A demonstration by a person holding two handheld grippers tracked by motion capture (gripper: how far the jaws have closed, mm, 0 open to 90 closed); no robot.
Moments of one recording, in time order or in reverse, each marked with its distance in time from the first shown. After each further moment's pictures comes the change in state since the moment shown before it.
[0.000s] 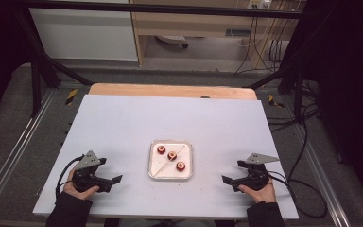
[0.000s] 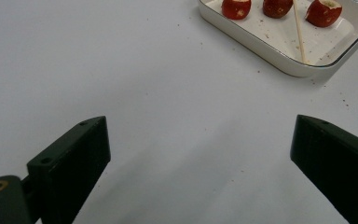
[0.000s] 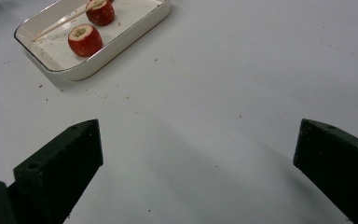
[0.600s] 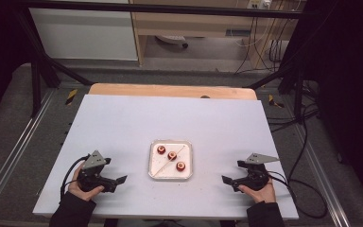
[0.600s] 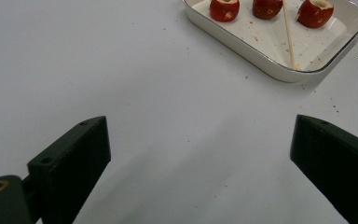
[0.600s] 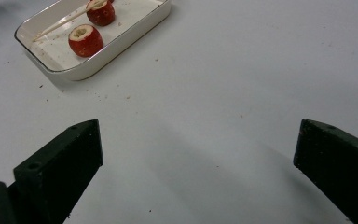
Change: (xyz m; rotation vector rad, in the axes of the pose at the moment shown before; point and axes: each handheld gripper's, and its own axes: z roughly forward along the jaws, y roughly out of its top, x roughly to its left) left arm -0.012 0.009 0.009 0.016 -0.009 0.017; right arm 0.001 0.000 0.000 0.001 -0.001 0.003
